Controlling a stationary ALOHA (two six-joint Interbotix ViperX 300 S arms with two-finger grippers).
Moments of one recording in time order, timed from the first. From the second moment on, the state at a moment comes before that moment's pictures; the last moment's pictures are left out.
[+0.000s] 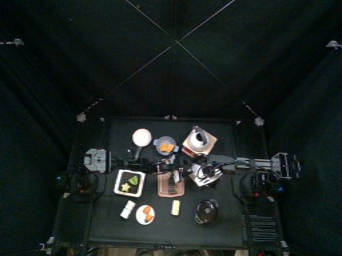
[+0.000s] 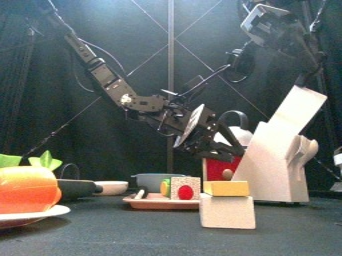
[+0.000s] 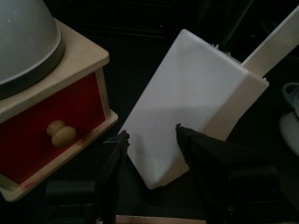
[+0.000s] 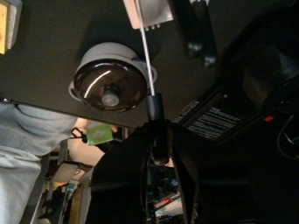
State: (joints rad) left arm 0.11 0.44 0.35 -0.06 -0.49 0.02; right arm -0.13 -0.18 0.29 0.23 1.62 0.97
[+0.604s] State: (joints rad) left arm 0.11 0.44 0.35 -0.06 -0.49 0.02; right arm -0.15 -0.16 0.27 0.07 1.56 0.97
